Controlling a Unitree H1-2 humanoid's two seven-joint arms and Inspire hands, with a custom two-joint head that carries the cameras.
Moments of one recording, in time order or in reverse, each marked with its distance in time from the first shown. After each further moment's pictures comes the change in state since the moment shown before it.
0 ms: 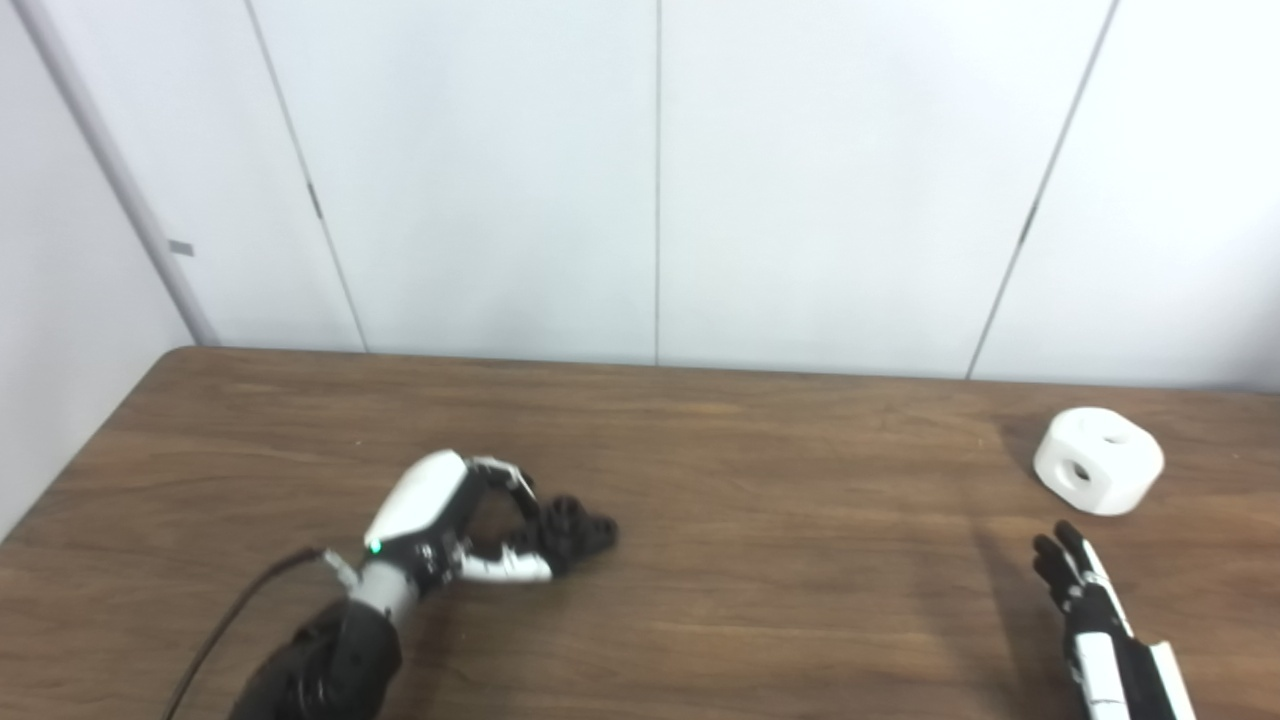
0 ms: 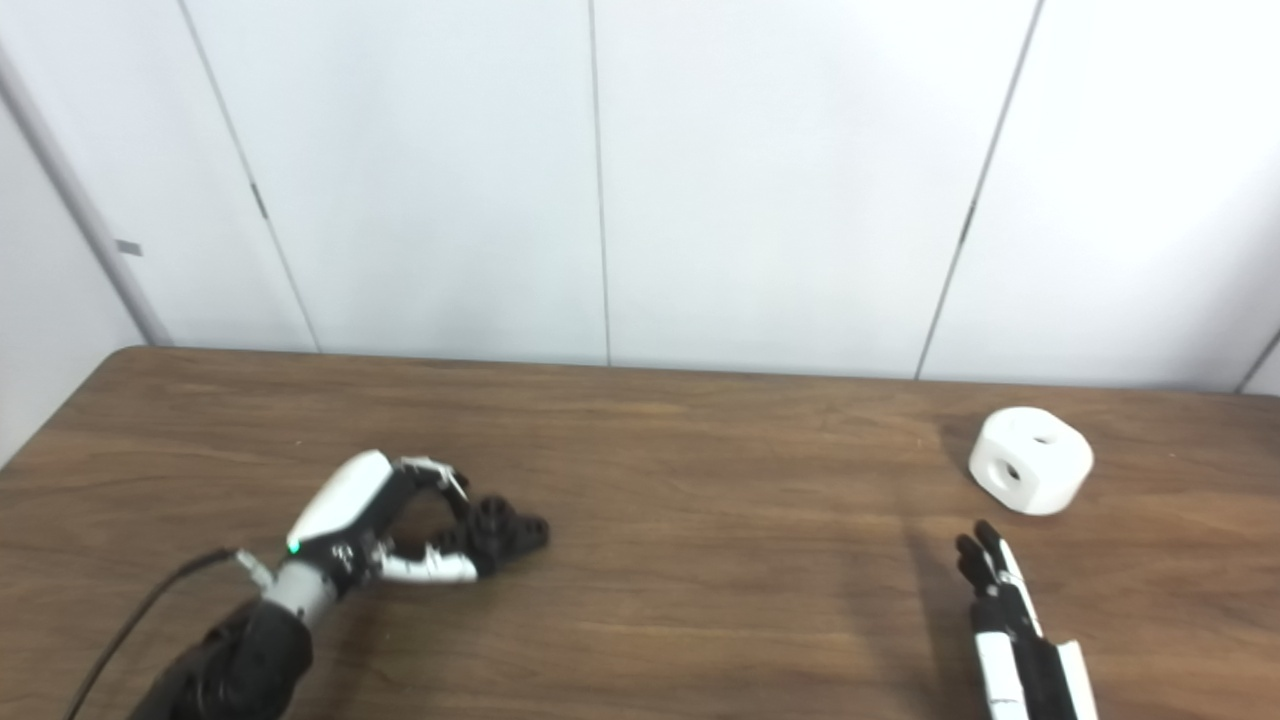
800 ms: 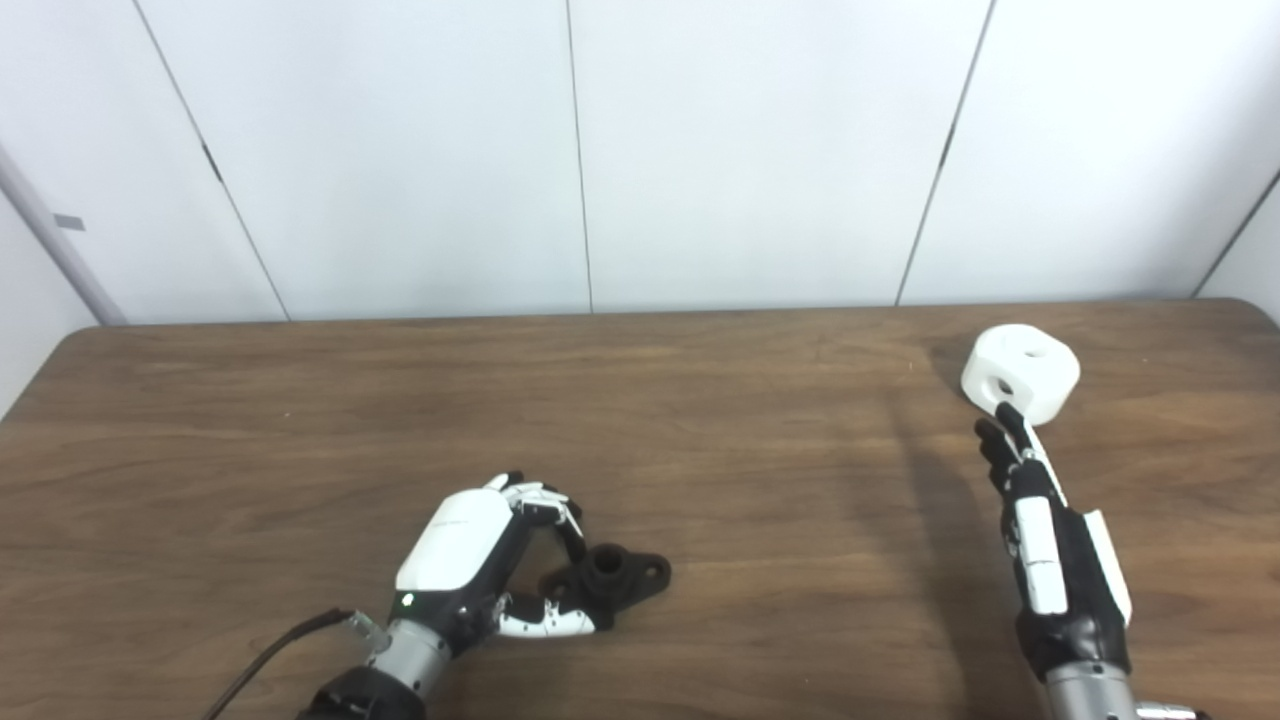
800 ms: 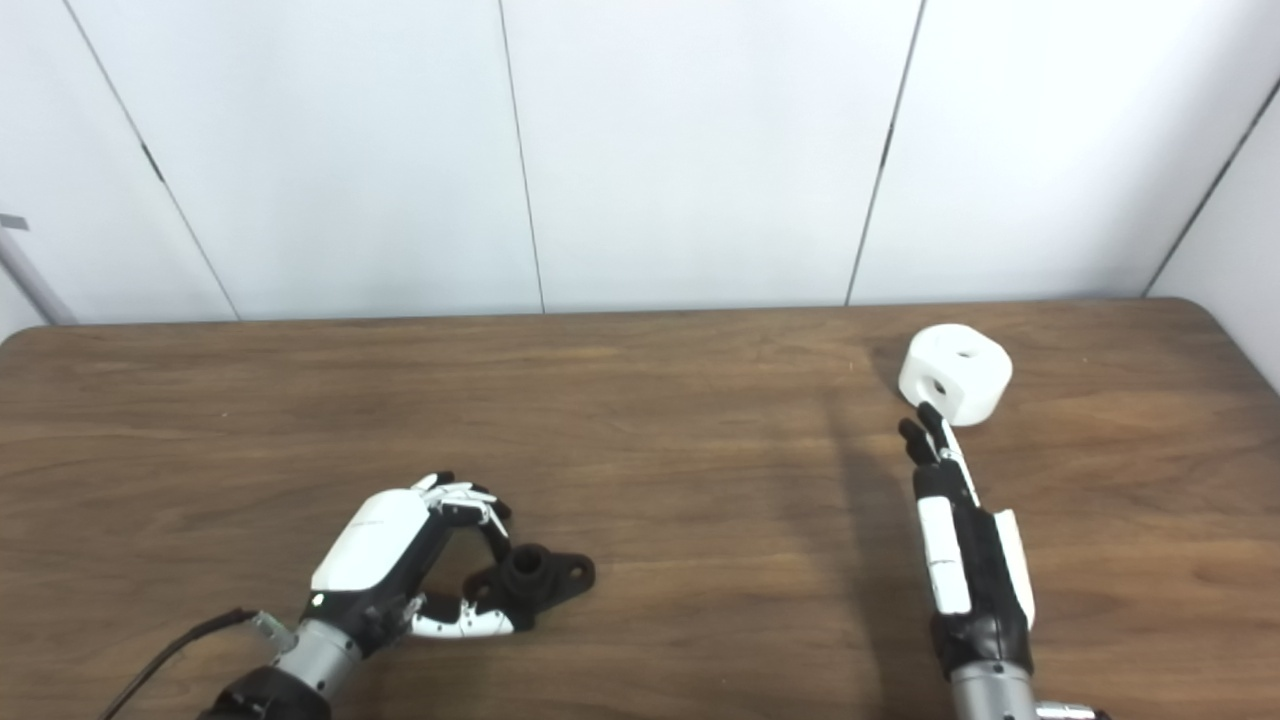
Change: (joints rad) left arm 0.122 -0.090 -0.126 -0.122 0.199 -0.103 0.002; right arm -0.036 0.030 -0.030 -0.134 0.007 0.160 -0.035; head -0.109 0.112
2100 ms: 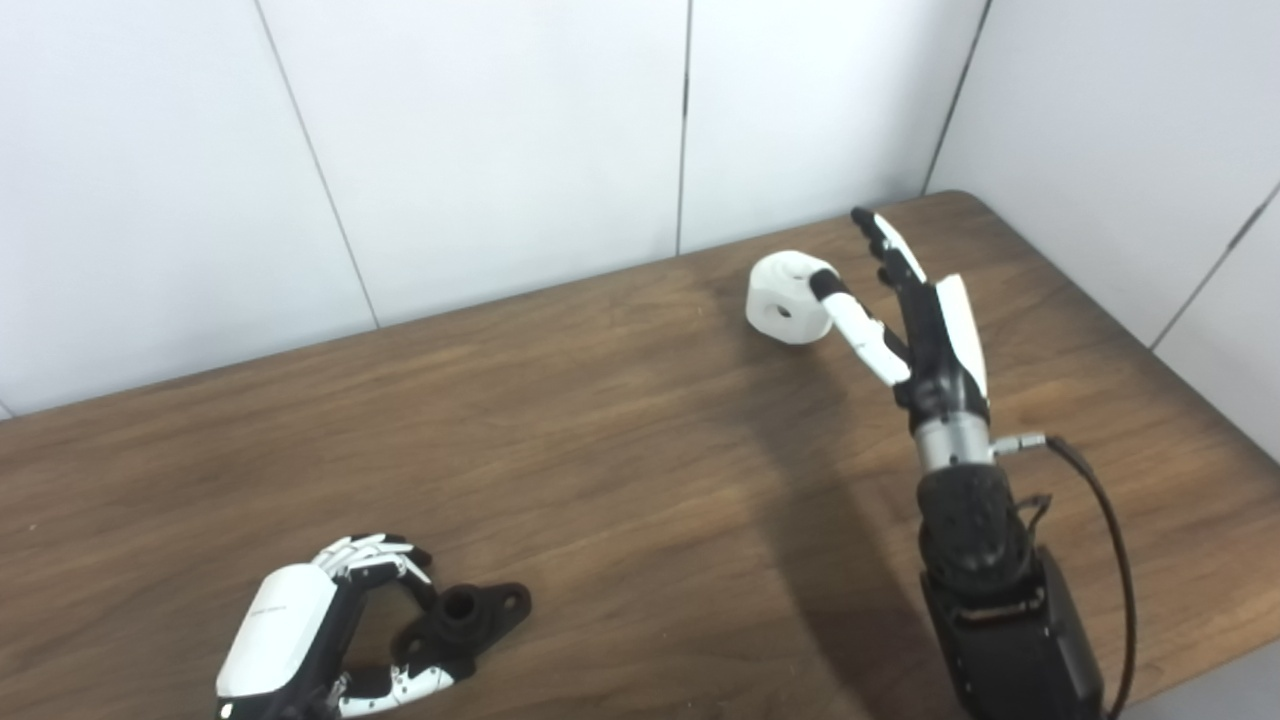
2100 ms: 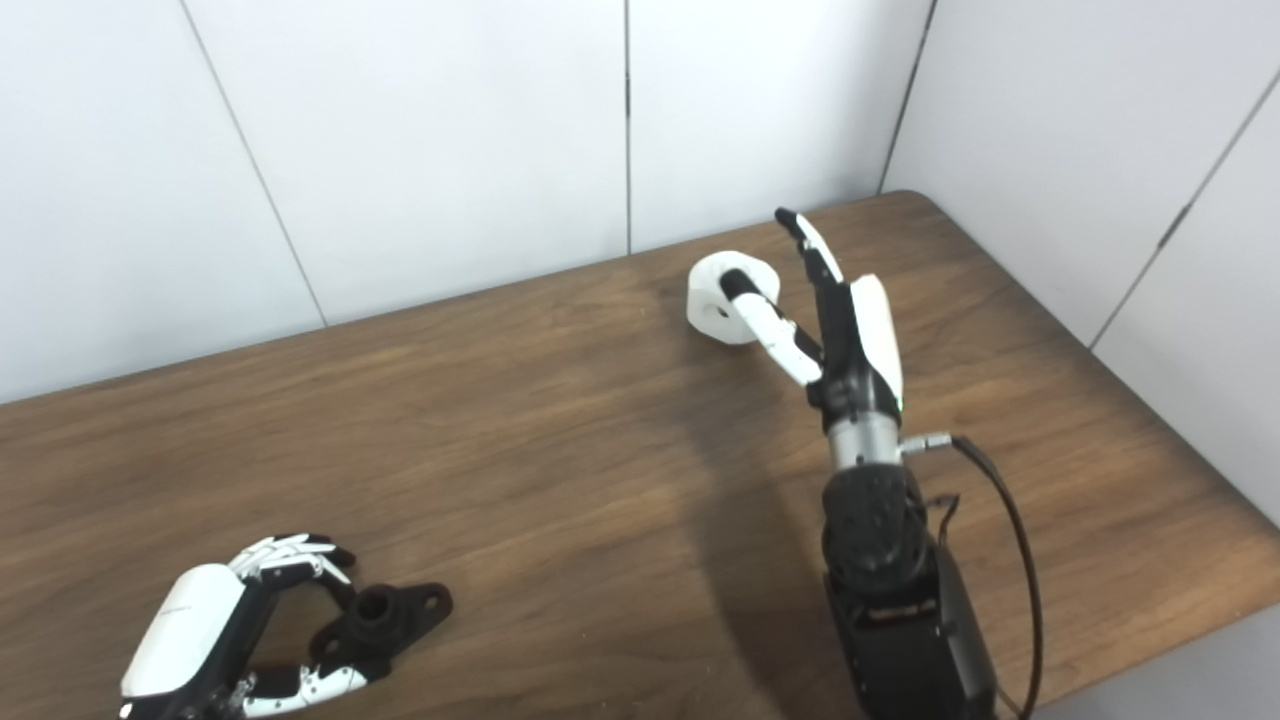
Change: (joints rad) left arm 0.015 0.036 0.050 0.078 -0.060 -0.196 0.017; right arm -0.247 -0.157 -0.052 -0.030 -0.456 0.290 -0.089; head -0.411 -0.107
